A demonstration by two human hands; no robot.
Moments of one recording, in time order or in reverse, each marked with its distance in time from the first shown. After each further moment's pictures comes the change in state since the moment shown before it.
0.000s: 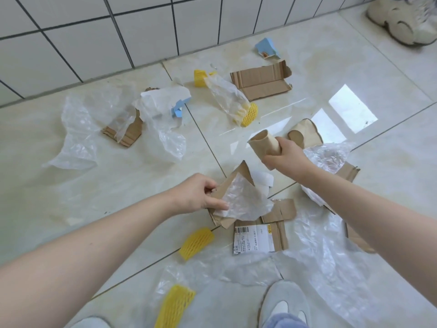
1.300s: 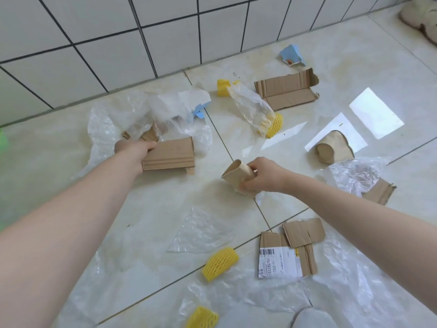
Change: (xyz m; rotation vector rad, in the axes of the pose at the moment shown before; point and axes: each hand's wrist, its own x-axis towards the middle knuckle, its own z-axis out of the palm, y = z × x) left_hand 0.017 -0.089 -0.165 -0.802 0.923 -0.544; right_hand 0.028 -0.062 0.064 -0.173 -0.397 -0.113
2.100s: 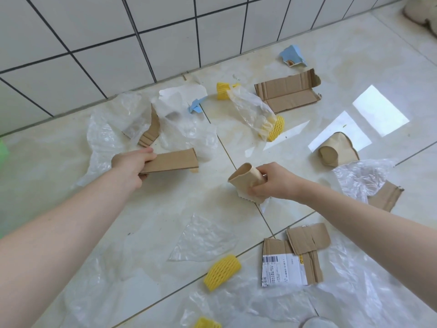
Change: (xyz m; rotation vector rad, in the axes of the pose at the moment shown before) left_hand 0.008 -0.013 0.003 -0.102 -0.044 -0.056; right_hand -0.006 0.018 -0.006 0.189 -0.002 0.006
